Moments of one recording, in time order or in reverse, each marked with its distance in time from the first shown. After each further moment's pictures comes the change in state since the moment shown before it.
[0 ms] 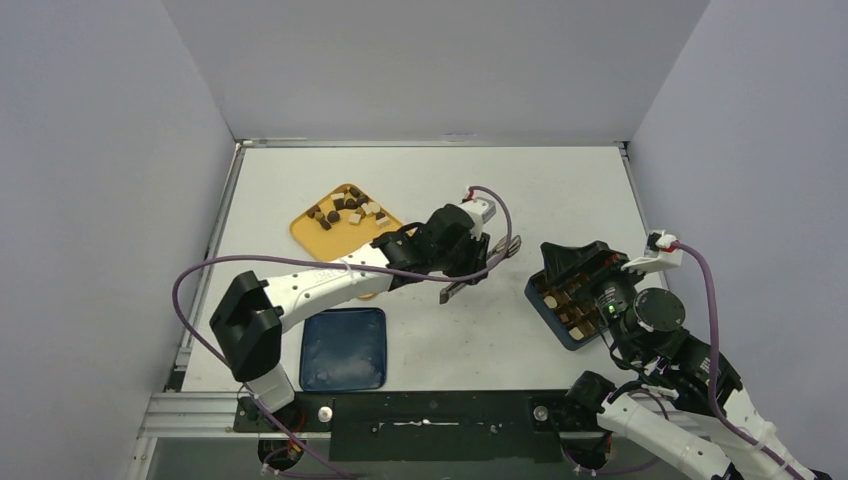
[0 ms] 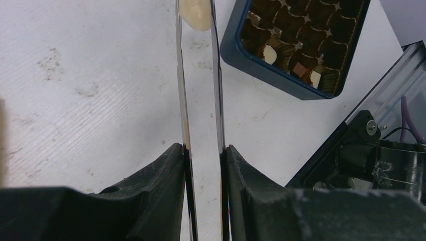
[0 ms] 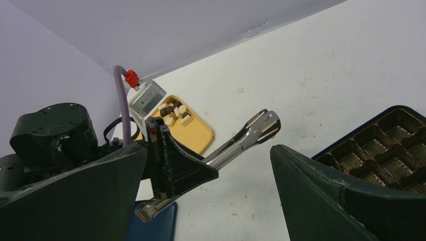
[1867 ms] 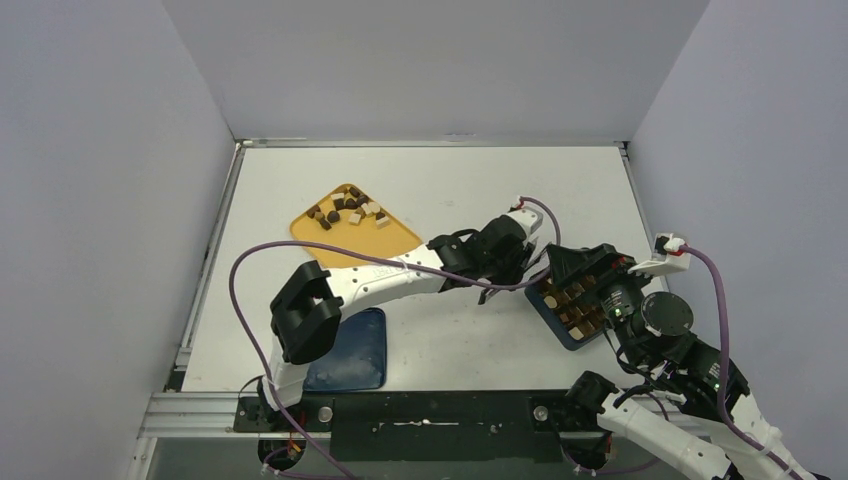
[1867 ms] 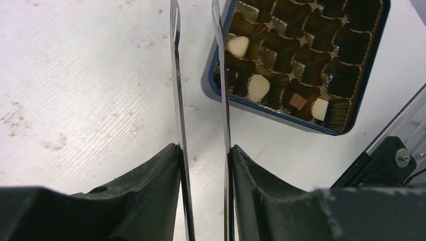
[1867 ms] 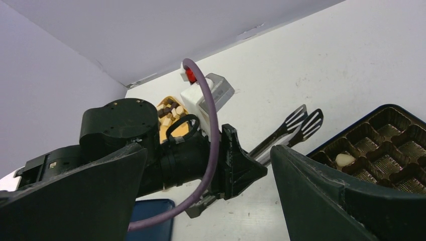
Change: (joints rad) left arm -0.129 0.325 0.316 -0.016 -0.138 0.050; right arm 0.000 -0.020 0.020 -0.041 0.011 0.000
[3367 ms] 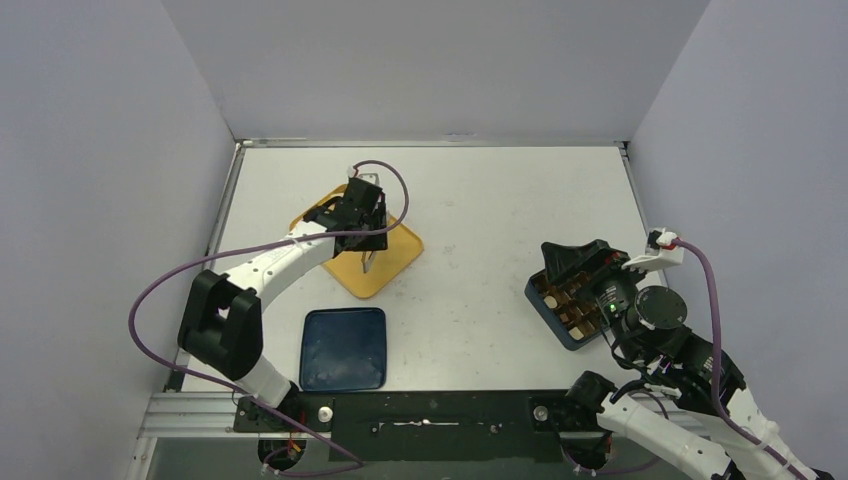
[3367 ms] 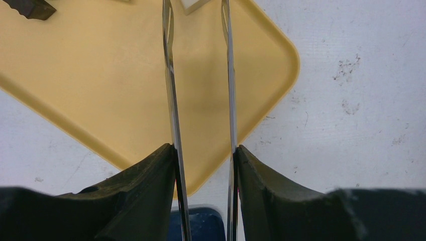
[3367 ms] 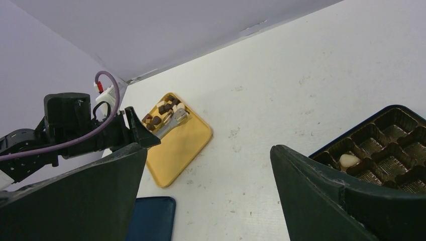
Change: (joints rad) left arm 0.587 -0.397 -0.488 -0.148 -0.070 -0.057; right arm 0.000 0.037 0.013 0.009 -0.015 -0.002
